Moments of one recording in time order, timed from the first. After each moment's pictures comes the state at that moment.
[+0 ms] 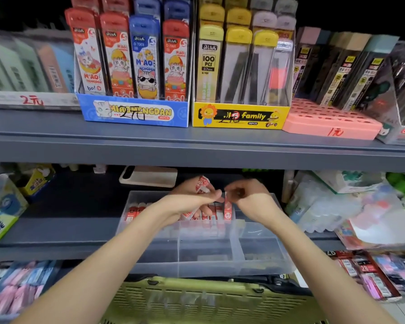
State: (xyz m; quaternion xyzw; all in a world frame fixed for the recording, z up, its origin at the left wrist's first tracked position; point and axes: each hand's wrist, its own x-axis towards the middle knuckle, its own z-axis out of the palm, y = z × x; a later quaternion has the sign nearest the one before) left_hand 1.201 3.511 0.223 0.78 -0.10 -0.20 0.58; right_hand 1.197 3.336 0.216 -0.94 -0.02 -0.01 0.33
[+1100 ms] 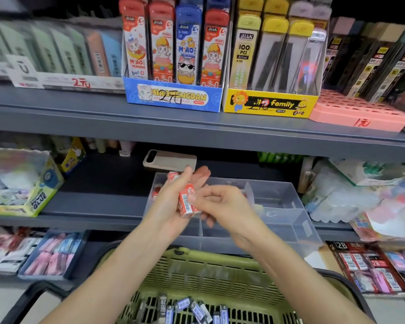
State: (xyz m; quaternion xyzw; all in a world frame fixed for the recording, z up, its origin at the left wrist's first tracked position) left_hand 1.131 3.551 0.232 0.37 0.09 -0.12 0.92; right_hand 1.113 3.435 0.245 -0.75 -0.03 0.14 0.64
